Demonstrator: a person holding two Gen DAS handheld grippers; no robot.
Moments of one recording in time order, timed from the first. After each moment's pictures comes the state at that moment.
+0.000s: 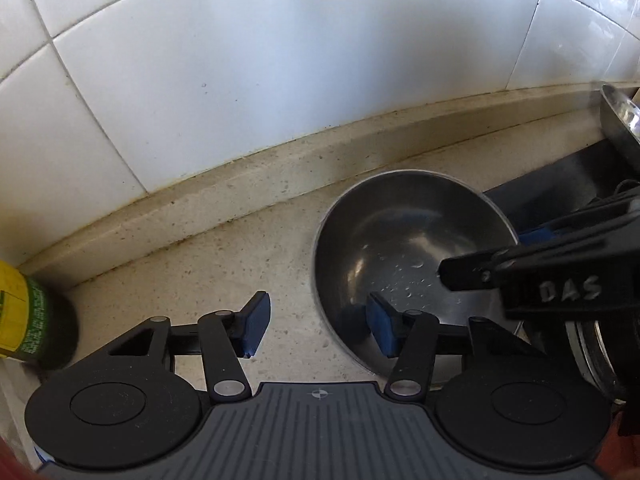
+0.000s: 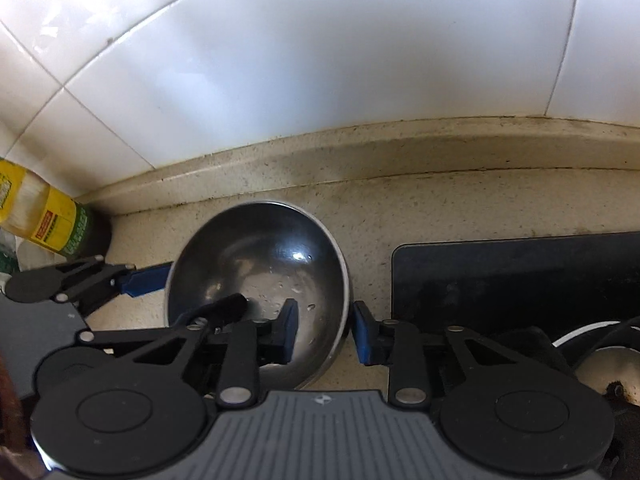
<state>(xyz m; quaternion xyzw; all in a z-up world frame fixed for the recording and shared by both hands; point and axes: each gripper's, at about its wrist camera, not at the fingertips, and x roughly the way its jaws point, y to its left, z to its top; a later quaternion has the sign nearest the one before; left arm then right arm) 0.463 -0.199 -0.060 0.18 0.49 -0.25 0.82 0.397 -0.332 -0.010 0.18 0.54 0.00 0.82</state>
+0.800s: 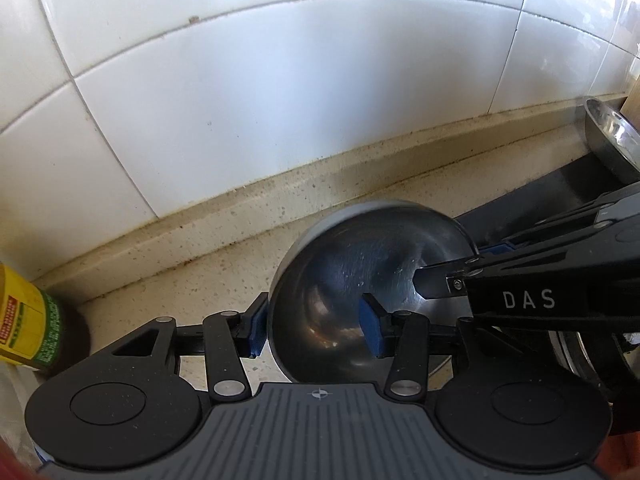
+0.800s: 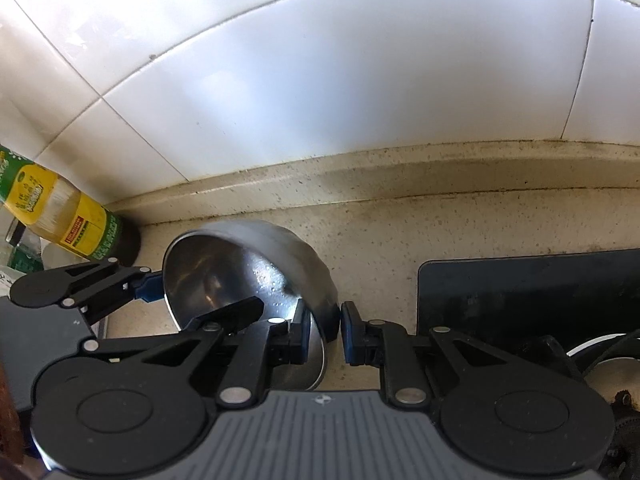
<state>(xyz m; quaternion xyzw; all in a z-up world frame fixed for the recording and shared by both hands) 0.448 -0.193 -0.041 0.18 0.46 -0.26 0.83 0.389 -0.327 0.008 0.18 0.51 0.03 0.84</state>
